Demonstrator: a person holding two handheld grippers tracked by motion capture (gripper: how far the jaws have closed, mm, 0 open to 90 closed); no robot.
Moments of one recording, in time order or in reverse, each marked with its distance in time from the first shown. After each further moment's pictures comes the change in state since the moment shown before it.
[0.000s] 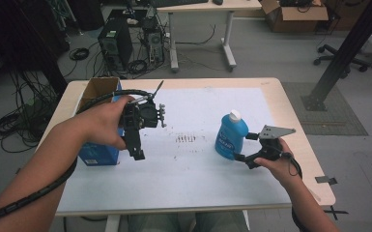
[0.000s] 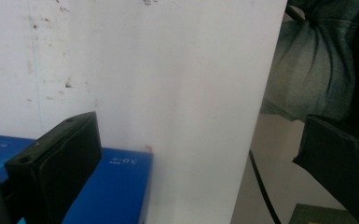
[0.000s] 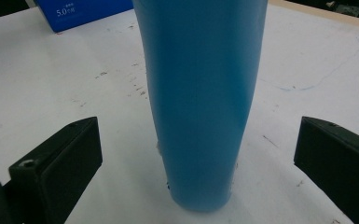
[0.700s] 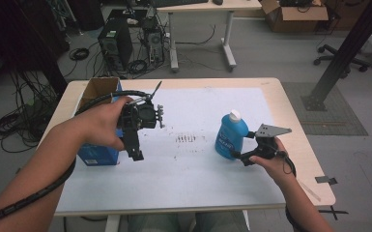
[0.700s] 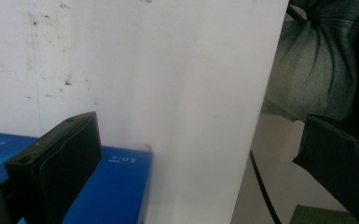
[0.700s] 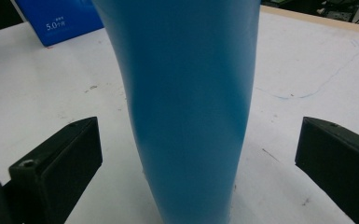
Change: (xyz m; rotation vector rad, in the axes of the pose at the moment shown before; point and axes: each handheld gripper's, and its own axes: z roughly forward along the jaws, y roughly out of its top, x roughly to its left) left arm 0.000 -0.003 0.001 -0.003 0.005 -0.003; right arm -0.003 -0.002 0.014 -0.043 -0.011 0.037
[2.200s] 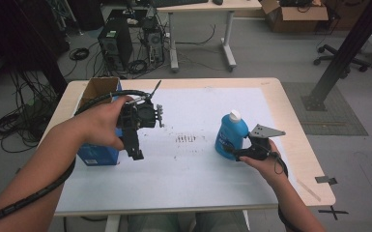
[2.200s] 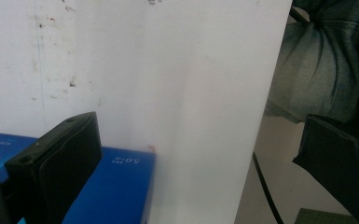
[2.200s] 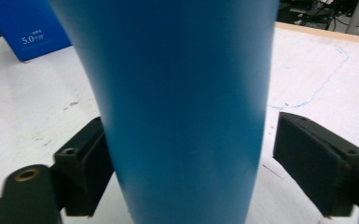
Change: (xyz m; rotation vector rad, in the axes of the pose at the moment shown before) left arm 0.001 -0.001 -0.001 -0.011 0.011 0.004; right arm 0.005 -0.004 0.018 -0.056 -0.071 0.013
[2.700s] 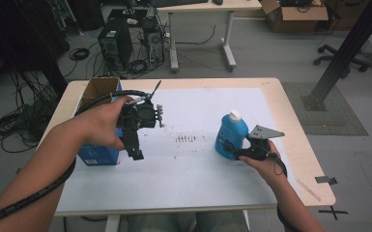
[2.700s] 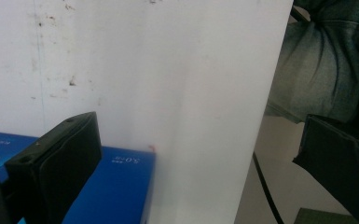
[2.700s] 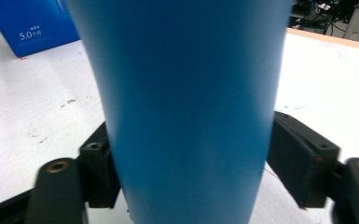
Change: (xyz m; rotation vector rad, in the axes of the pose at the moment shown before) left arm 0.000 0.000 0.001 0.000 0.000 -0.005; right arm 0.001 -0.002 0.002 -0.005 -0.010 -0.030
